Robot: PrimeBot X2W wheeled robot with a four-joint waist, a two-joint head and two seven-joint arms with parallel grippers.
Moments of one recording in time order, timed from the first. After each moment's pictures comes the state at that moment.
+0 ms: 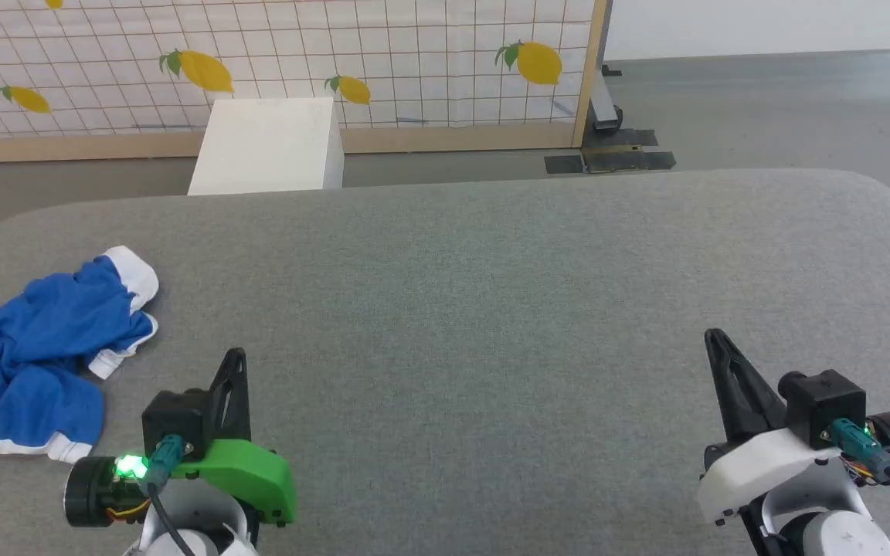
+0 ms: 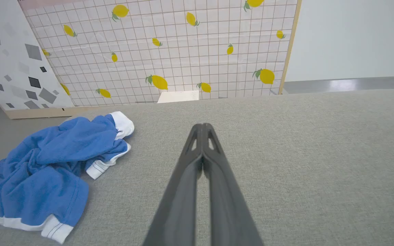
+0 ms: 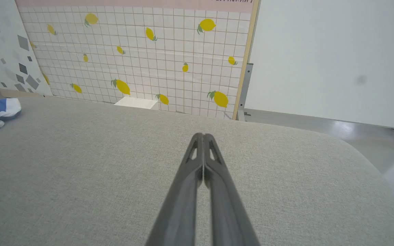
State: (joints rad) left arm -0.01 0.06 0.00 0.00 -0.01 -0.01 0.00; right arm -0.01 -0.05 0.00 0.01 0.01 0.13 0.00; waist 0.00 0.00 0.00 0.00
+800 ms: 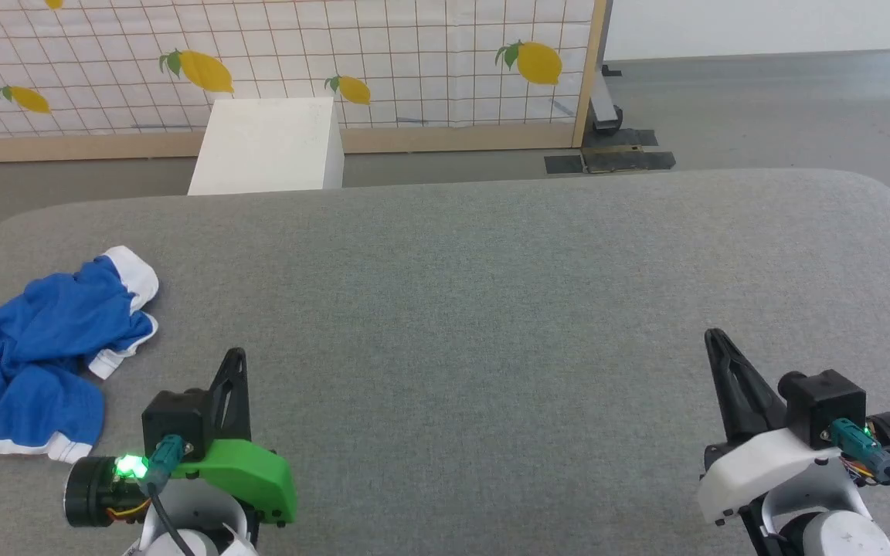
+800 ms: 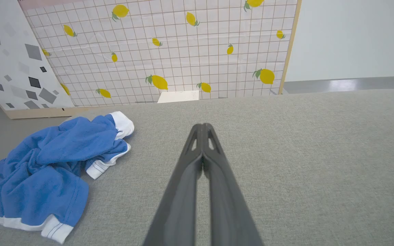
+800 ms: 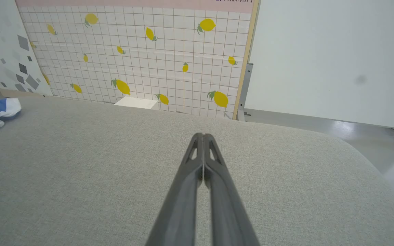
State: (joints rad) left arm -0.01 0.06 0.00 0.00 -0.01 -0.01 0.00; right arm -0.01 -0.05 0.00 0.01 0.01 0.13 0.00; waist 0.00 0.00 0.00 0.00
